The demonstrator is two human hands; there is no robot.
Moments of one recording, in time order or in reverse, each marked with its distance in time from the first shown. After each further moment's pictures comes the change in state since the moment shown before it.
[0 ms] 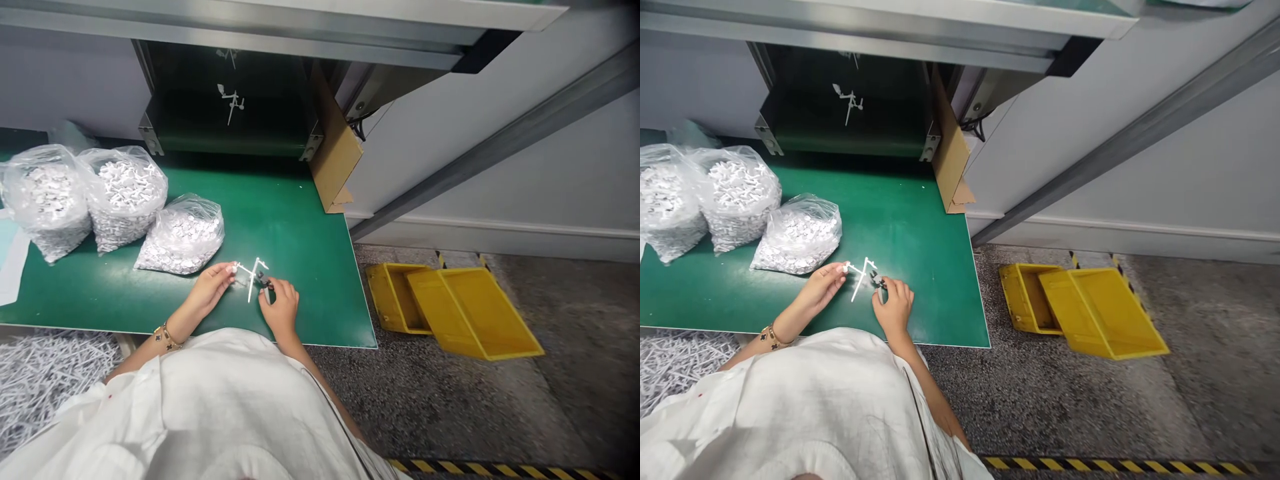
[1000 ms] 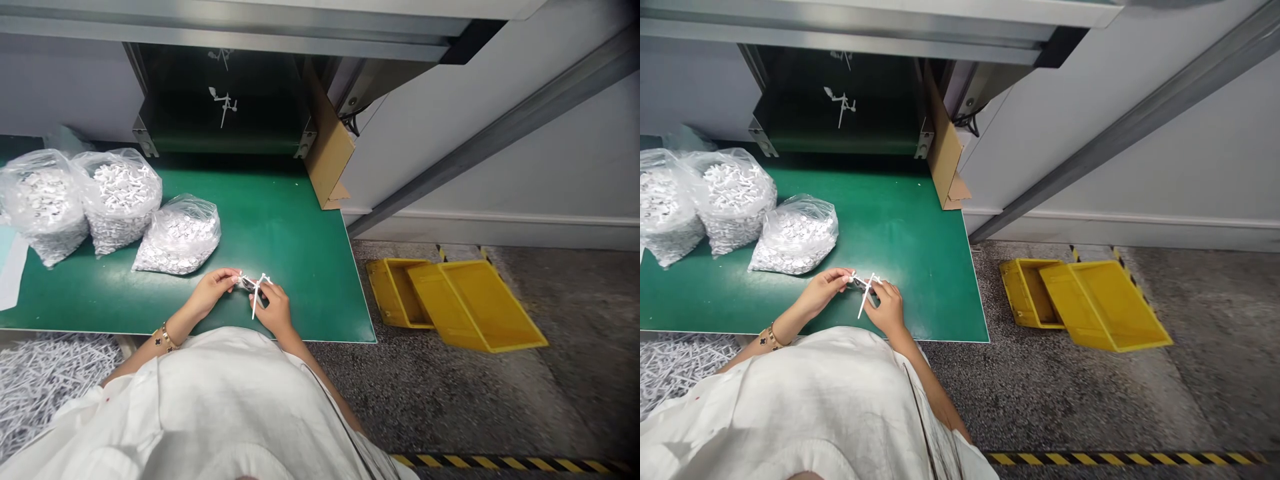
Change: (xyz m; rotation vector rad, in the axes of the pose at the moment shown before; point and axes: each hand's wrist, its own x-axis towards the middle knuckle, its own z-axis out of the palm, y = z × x) left_hand -0.004 -0.007 -0.003 0.384 -0.156 0.092; right_hand 0.000 0.001 -0.002 0.238 -0.169 -0.157
